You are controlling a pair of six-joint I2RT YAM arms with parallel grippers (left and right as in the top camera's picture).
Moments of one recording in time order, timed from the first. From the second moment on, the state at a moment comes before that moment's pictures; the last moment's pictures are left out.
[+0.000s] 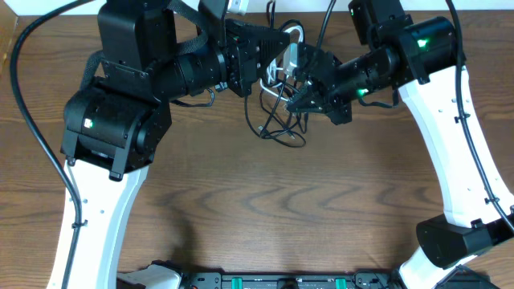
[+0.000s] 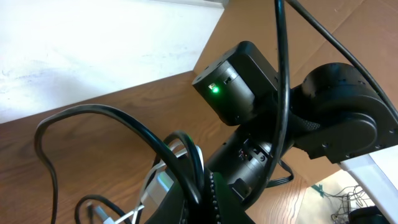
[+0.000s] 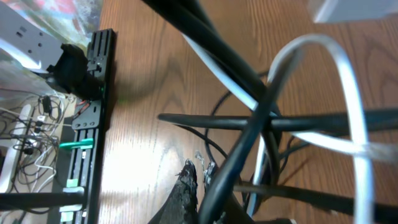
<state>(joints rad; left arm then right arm) -0.36 1.46 1.99 -0.84 0.66 -0.28 0.37 1.82 2.13 -1.52 -0.81 -0.90</state>
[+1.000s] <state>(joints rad) -0.07 1.39 1.98 -0.90 0.67 -0.30 -0.18 1.82 2.13 -1.40 -0.66 -0.82</state>
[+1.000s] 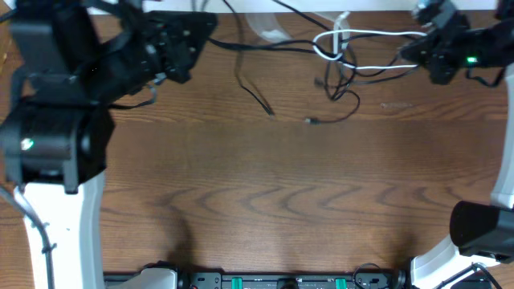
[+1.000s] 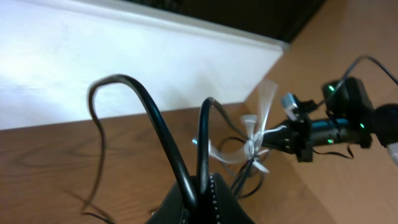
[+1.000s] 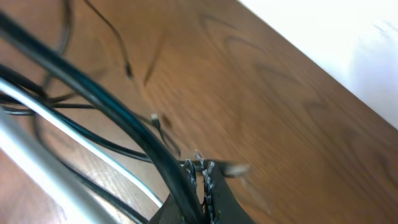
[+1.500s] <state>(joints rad) 0.18 1.32 1.99 -0.93 0.72 -0.30 -0.50 1.82 2.13 -1.41 -0.81 -0.79</state>
